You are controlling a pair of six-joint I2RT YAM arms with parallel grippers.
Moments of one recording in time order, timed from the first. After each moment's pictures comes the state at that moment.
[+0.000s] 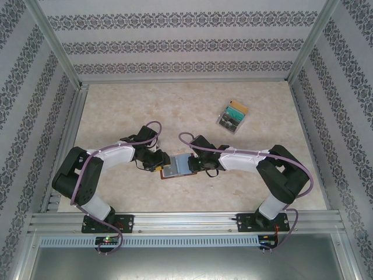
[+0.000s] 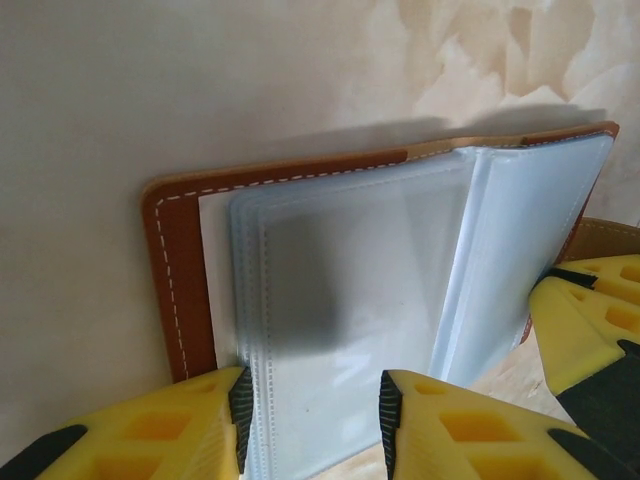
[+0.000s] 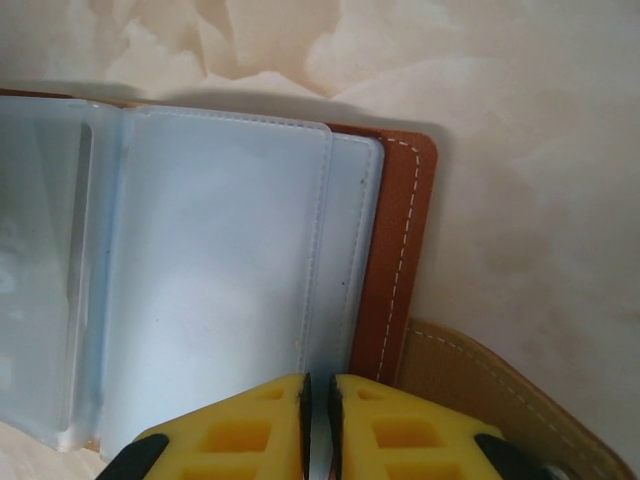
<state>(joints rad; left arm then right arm) -0.44 1.60 0.80 -0.41 0.48 -0.77 0.78 1.66 0.83 -0.25 -0.09 0.56</state>
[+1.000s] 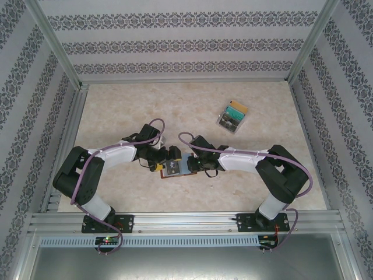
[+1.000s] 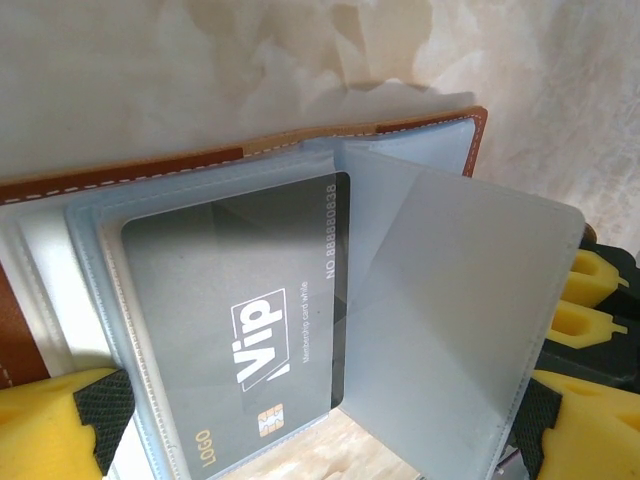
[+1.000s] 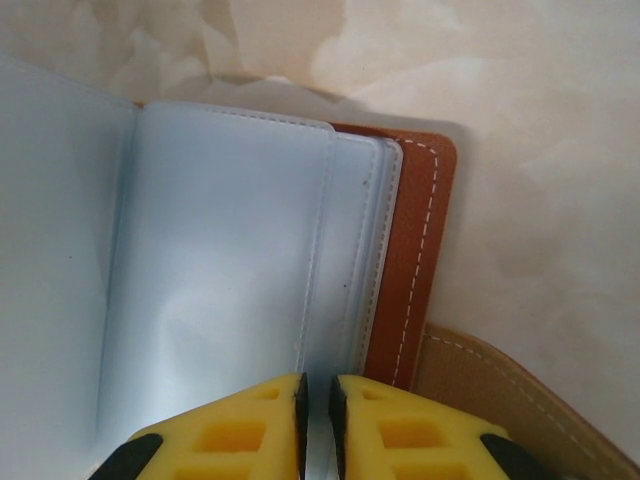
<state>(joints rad) -0.46 1.61 0.82 -0.32 0.57 -0.79 0.79 1.67 0.83 -0.24 -0.09 0.59</state>
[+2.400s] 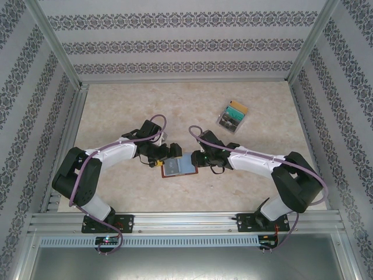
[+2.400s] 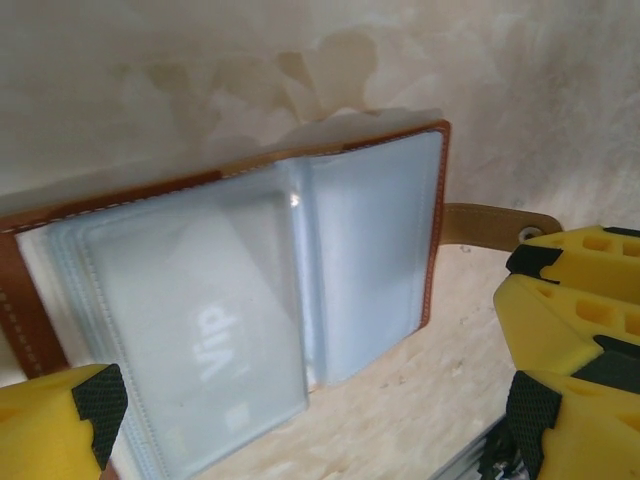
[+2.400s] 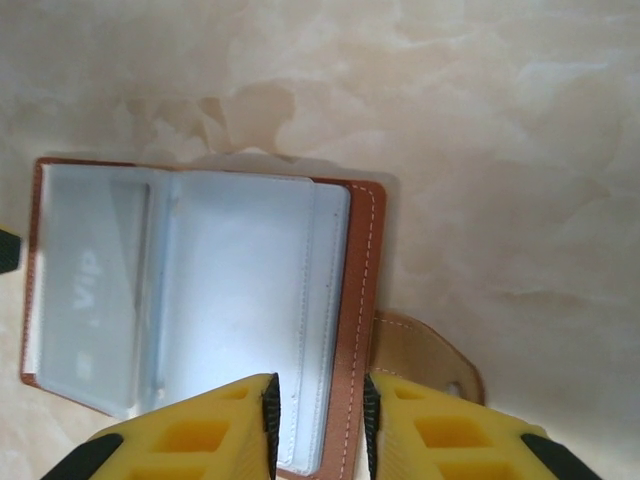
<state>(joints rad) -0.47 1.60 0.89 -0.41 0.51 -0.72 0.73 1.54 0.81 -0.30 -0.09 0.60</state>
